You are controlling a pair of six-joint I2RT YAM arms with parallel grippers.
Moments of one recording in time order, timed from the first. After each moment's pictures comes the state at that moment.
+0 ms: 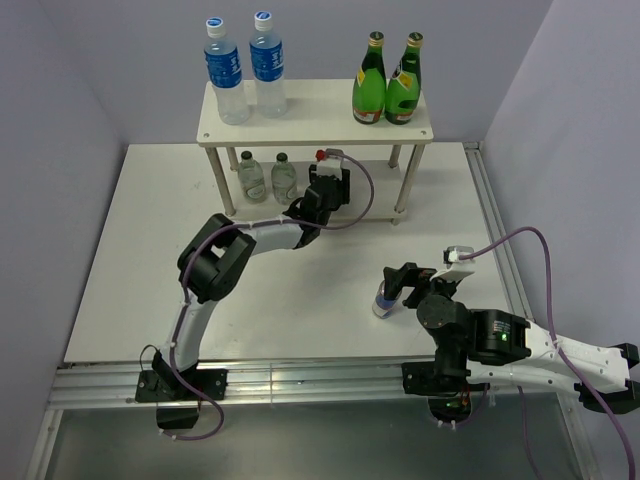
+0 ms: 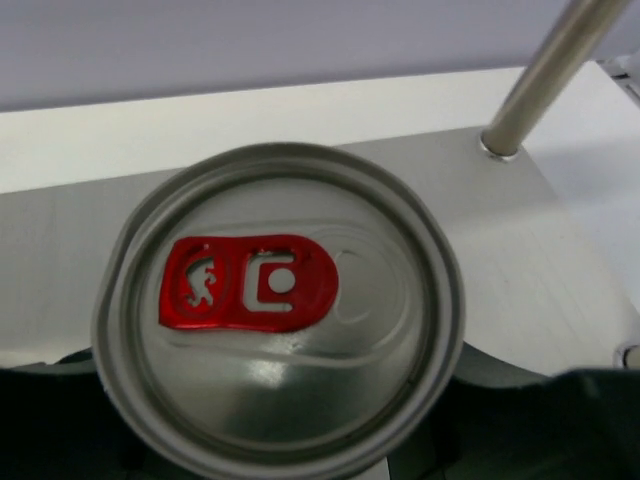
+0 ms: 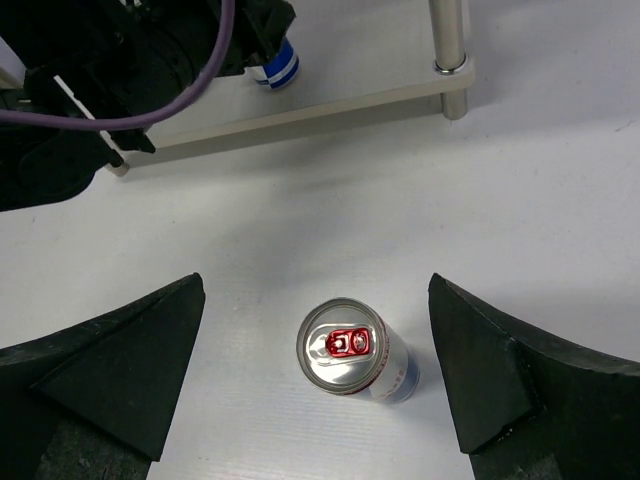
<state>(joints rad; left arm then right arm) -0.76 2.19 1.47 0.56 -0.44 -0.21 1.29 0.44 0.61 -0.71 1.08 0.83</state>
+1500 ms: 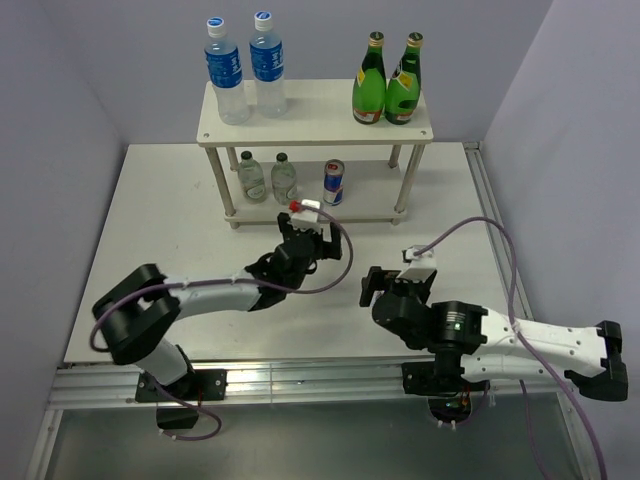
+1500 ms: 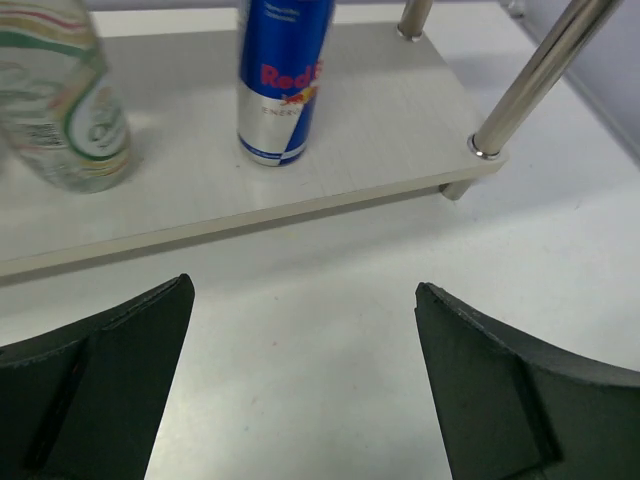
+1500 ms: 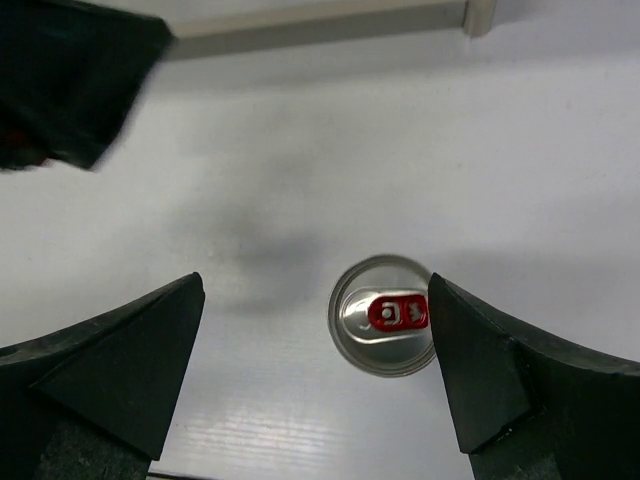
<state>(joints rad) -0.98 1.61 0.84 0.57 -0.60 -0.30 1.29 0.71 0.64 -0.71 1.01 0.94</state>
